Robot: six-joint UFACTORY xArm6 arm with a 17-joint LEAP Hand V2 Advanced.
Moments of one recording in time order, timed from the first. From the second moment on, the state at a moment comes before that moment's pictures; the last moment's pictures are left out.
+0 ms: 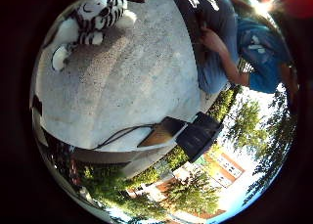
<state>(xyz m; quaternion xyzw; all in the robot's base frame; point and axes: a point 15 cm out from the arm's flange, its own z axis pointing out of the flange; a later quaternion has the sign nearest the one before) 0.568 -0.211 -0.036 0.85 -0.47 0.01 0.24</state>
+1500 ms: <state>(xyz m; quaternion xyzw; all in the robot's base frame) 0.538 -0.199 0.089 0.87 -0.47 -0.04 0.15</state>
